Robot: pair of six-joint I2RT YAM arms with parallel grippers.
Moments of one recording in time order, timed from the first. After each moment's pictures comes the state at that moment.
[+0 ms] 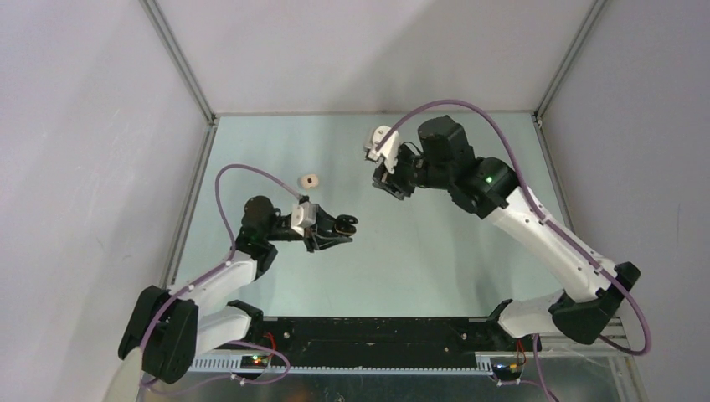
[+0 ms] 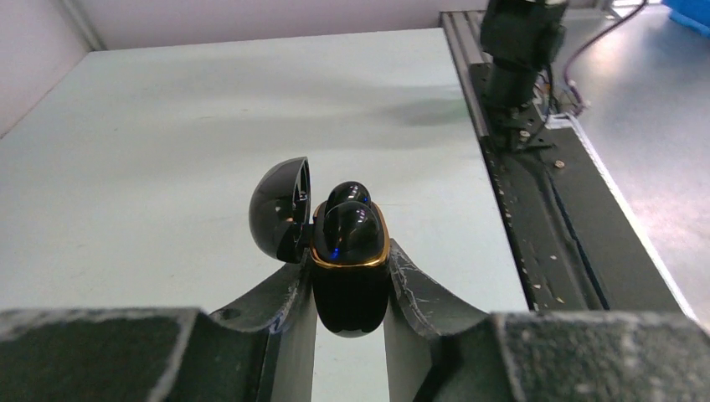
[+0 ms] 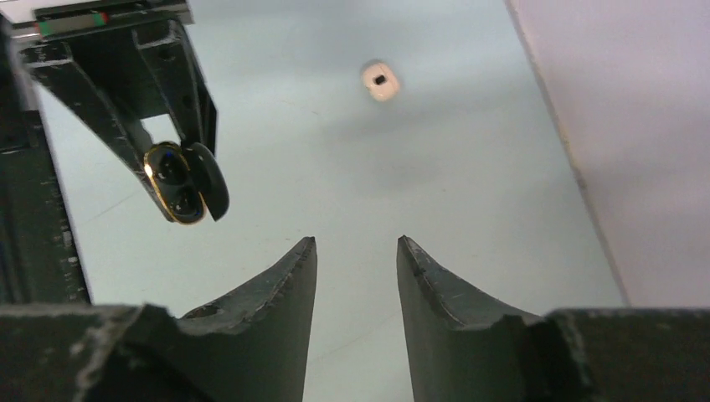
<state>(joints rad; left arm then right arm) -0.37 1.11 0.39 0.77 1.17 0.02 0.81 1.38 1.60 -0.70 -0.22 -0.49</state>
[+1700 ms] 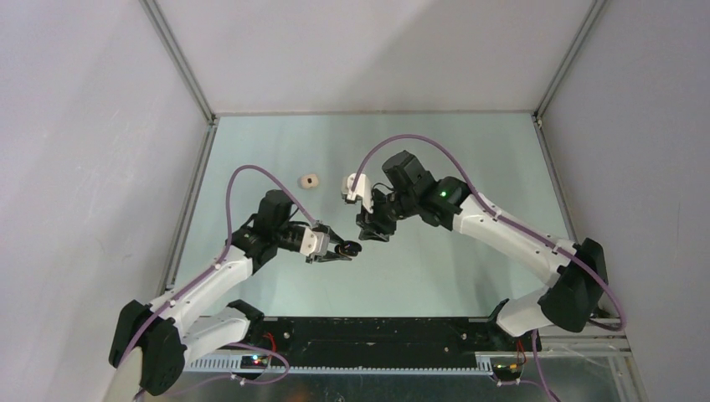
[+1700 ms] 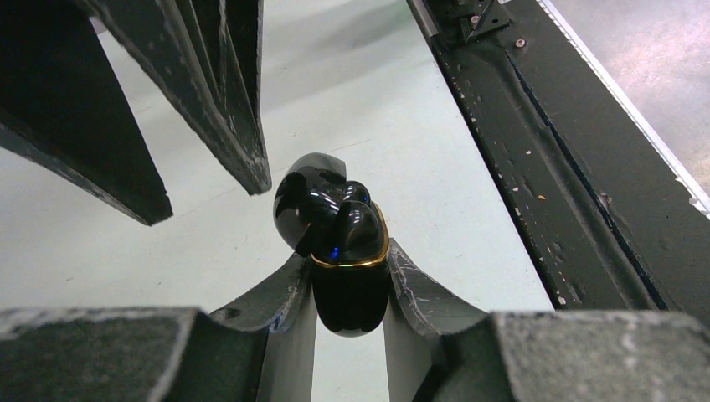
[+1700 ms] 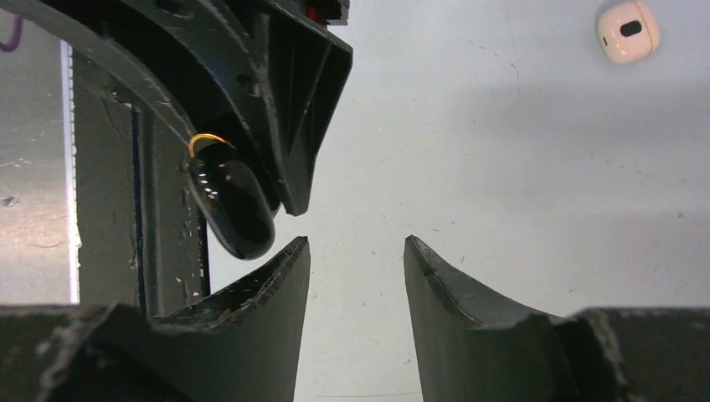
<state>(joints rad) -0.49 1.01 0.59 -0.17 1.17 0.84 0.85 1.46 1.31 -0.61 -0.50 -0.46</state>
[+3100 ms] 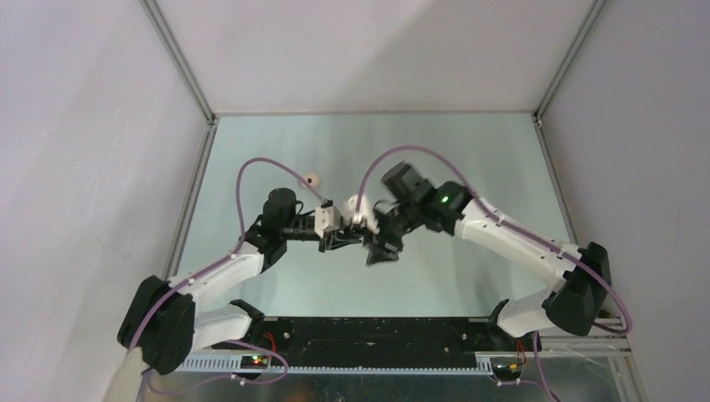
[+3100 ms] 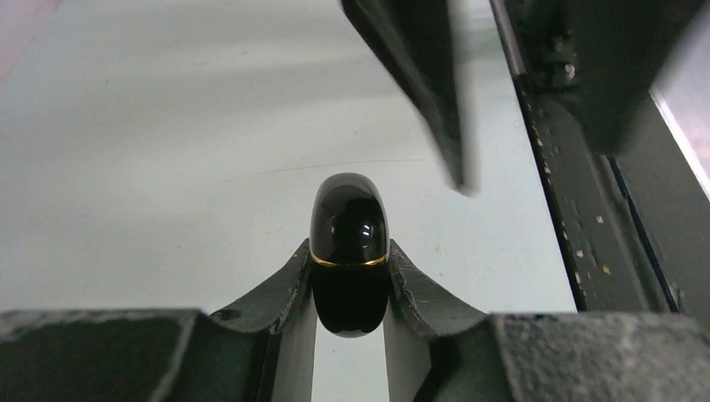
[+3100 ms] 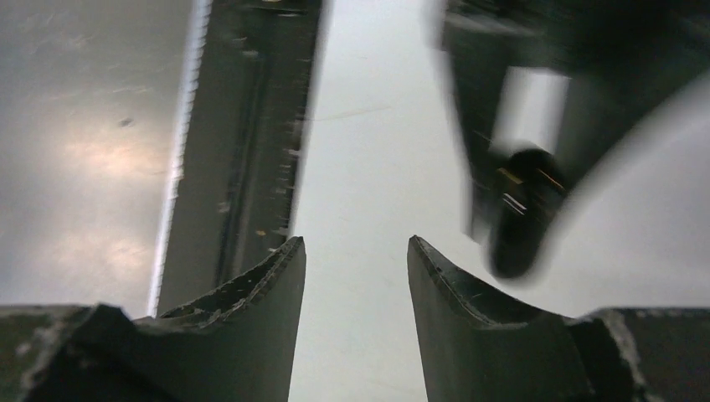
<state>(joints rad) -0.52 1.11 0.52 0.26 1.02 0.46 0.94 1.43 1.30 -0.79 -0.69 -0.59</state>
